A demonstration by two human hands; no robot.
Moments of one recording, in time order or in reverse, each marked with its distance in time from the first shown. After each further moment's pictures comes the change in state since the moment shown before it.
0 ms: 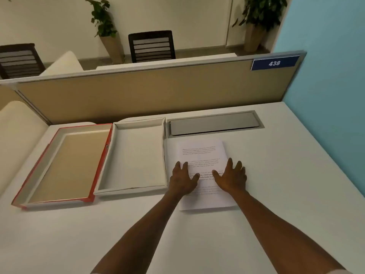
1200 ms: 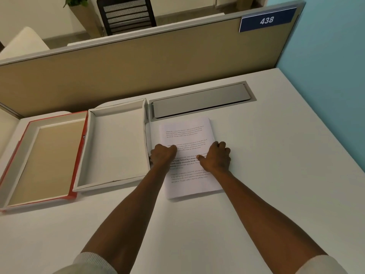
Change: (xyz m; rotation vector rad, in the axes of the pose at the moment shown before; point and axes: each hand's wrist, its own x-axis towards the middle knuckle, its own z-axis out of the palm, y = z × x) left_hand 0.063 0.017 -0.004 -0.411 0.216 -0.507; right_hand 0.019 -0.010 0.003 0.031 0.020 -0.009
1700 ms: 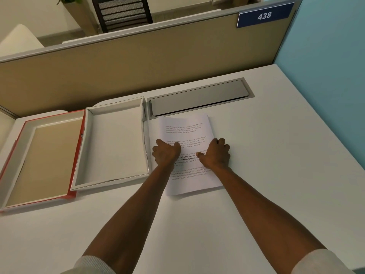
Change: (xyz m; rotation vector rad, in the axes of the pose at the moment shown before) left_hand -0.012 0.003 0.010 0.074 0.020 0.035; right_hand 0.002 -0.001 0.000 -0.007 -0.004 0.015
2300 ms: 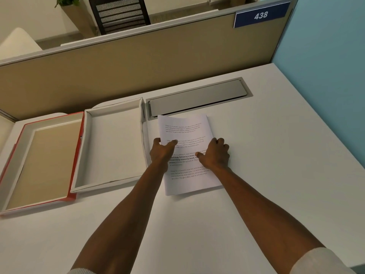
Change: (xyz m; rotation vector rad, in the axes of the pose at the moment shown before) left_hand -0.002 -0.001 -0.017 -0.312 -0.141 -0.050; right_hand -0.001 0.001 0.000 0.018 0.005 0.000
